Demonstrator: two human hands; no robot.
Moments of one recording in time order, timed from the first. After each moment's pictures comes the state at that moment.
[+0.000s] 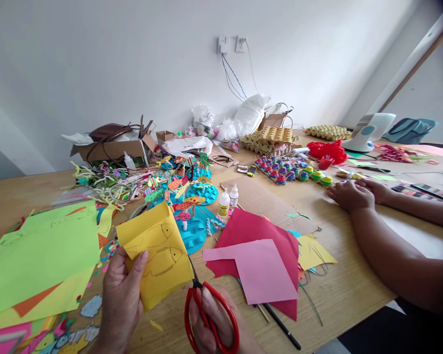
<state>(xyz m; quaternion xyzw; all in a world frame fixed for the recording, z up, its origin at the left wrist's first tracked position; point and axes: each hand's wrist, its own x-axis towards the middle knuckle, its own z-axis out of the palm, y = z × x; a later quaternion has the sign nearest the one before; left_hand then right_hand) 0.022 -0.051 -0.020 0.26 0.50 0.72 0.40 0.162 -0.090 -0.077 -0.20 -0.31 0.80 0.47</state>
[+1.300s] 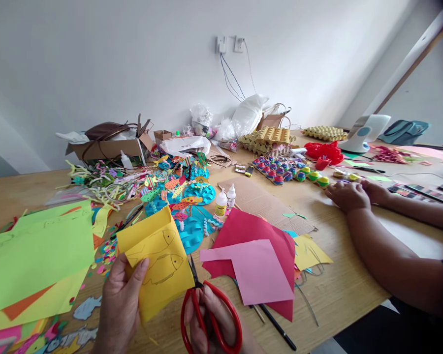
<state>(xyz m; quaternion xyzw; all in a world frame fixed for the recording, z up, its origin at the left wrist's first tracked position) 0.028 -0.057 -0.028 0.23 0.51 0.70 0.44 0.182 -0.087 -0.065 -0.22 -0.34 0.82 0.41</state>
